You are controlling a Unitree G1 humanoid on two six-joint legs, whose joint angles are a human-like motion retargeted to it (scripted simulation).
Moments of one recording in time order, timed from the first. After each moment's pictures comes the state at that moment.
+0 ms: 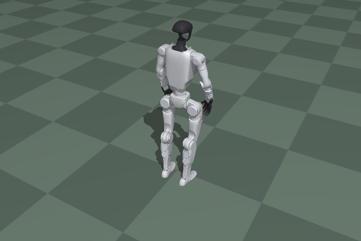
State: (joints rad) left arm -0.04 0.23 -0.54 1.18 -0.08 -0.11 -0.16; right arm -0.08 -0.37 0.76 1.00 -0.26 -0.11 0.19; waist -0.10 0.01 0.12; left_leg 0.27 -0.06 0.06 -0.03 -0.18 -0.03; right_leg 0.25 -0.03 -0.20 0.08 -0.26 0.06
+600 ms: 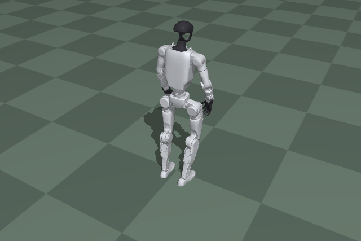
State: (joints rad) left arm -0.13 0.23 -0.56 1.22 -0.07 -0.17 -0.16; right arm -0.16 -0.37 0.76 1.04 -0.24 -0.15 0.18; waist -0.09 -0.03 0.29; left_leg 0.40 -0.08 0.06 -0.02 -0.23 -0.04; right_leg 0.25 -0.08 -0.18 0.38 -0.45 0.09
